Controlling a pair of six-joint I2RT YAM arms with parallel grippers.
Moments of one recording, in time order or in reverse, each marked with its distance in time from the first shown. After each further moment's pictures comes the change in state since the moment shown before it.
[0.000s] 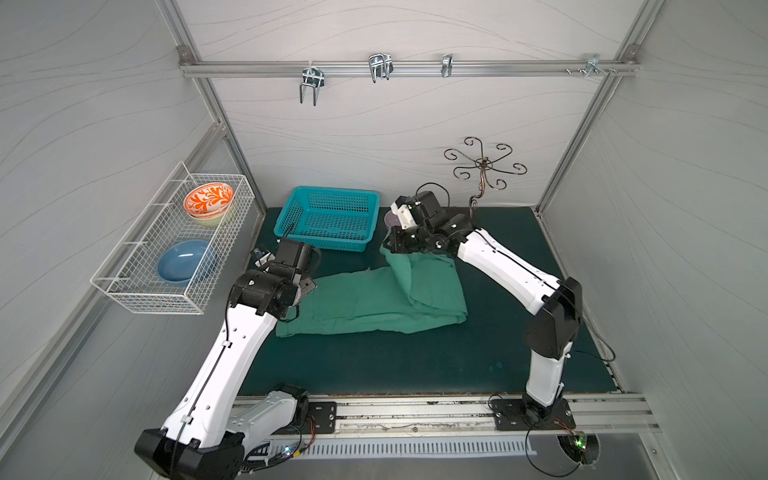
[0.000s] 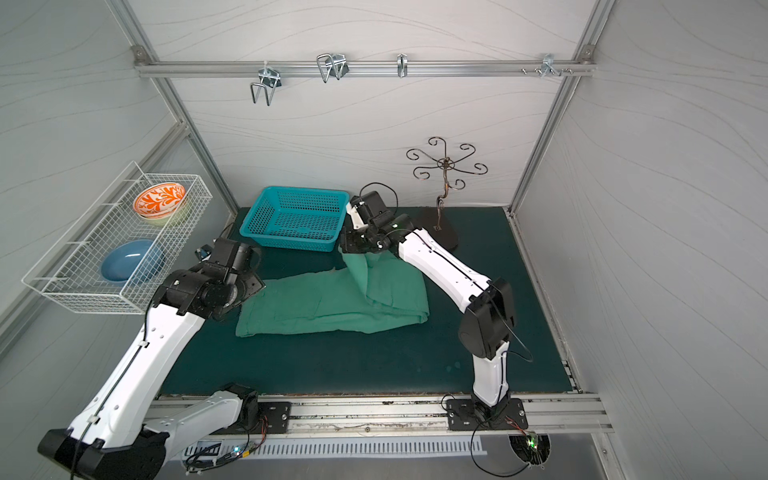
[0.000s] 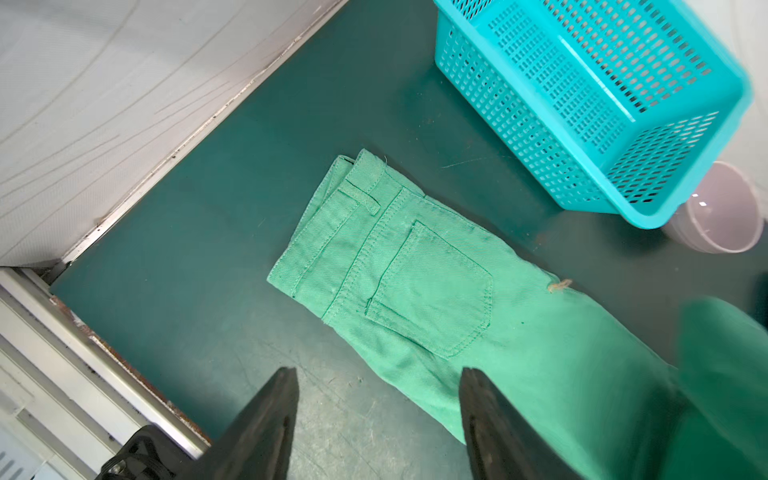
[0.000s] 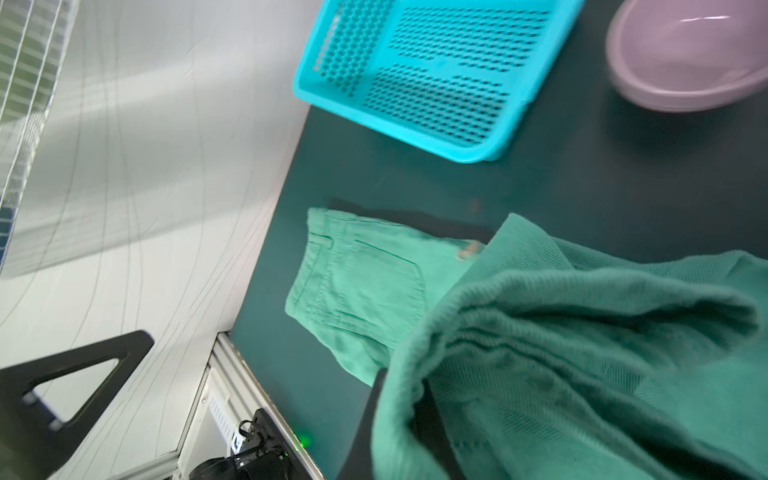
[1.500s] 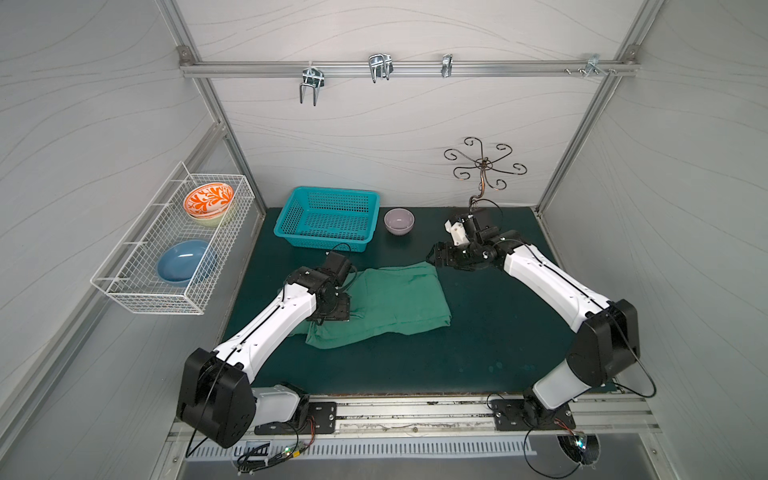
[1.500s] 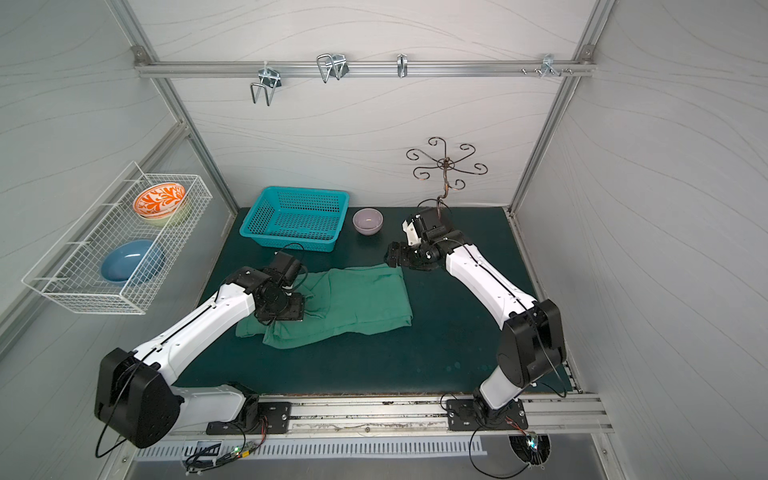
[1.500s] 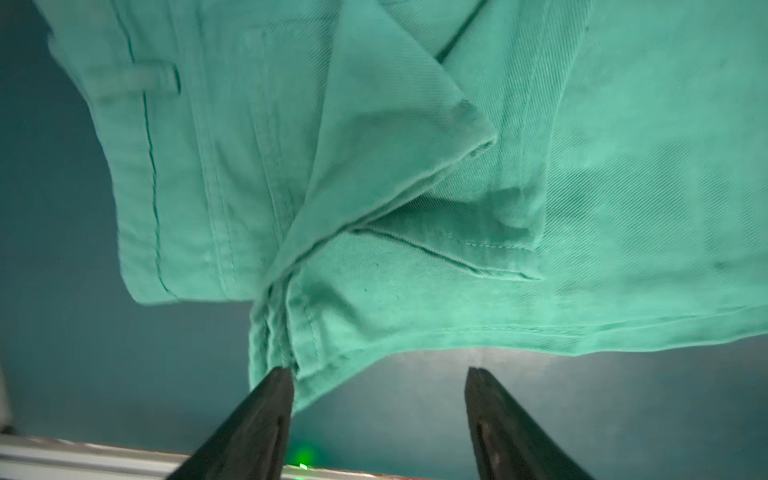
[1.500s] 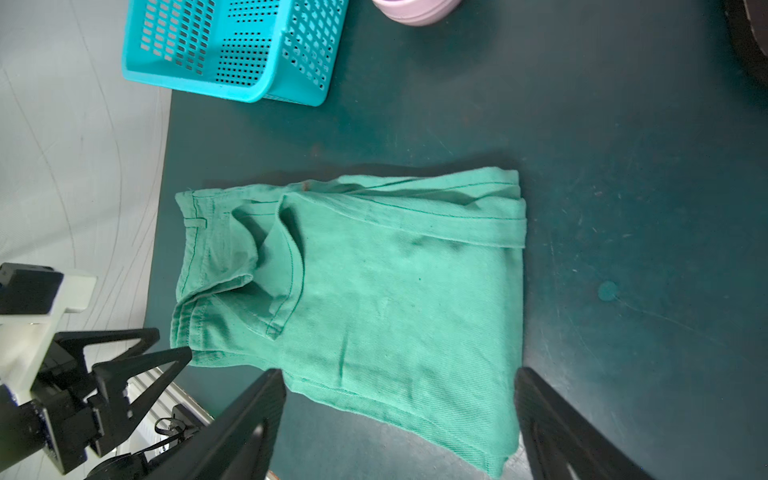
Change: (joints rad) left arm -0.144 0.295 -0.232 0.206 0.248 0.566; right arm -0.311 -0.356 -0.541 -0.023 -0.010 -0.115
